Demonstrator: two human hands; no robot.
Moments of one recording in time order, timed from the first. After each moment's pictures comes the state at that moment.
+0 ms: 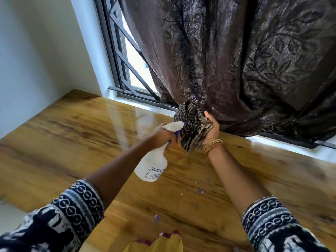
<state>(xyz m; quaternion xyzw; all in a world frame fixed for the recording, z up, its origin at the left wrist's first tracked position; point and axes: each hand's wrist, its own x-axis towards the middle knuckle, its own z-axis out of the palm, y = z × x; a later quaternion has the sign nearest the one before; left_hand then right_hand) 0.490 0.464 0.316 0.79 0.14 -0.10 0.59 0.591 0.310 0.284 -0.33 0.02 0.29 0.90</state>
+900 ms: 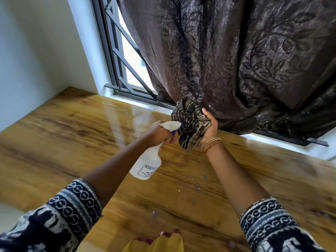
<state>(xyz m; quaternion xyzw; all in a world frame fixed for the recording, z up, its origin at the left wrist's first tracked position) 0.490 0.467 0.314 0.82 0.12 -0.08 0.55 0.581 0.307 0.296 -0.37 0.02 0.27 0.89</state>
